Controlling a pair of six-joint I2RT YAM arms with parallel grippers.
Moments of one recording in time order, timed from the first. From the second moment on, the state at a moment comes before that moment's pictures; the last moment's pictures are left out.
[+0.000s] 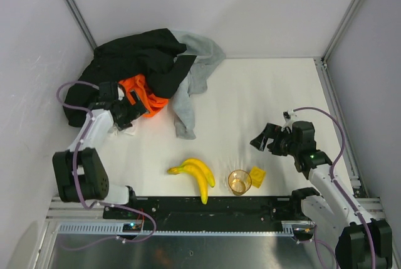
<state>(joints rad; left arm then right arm) 0.12 1.37 0.97 -0.56 0.19 -0.49 0.18 0.81 0.43 -0.25 -0.39 0.51</state>
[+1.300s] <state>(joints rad) 0.12 1.83 1.71 -0.60 0.19 -0.45 0.20 0.85 0.43 -0.26 -0.35 0.49</state>
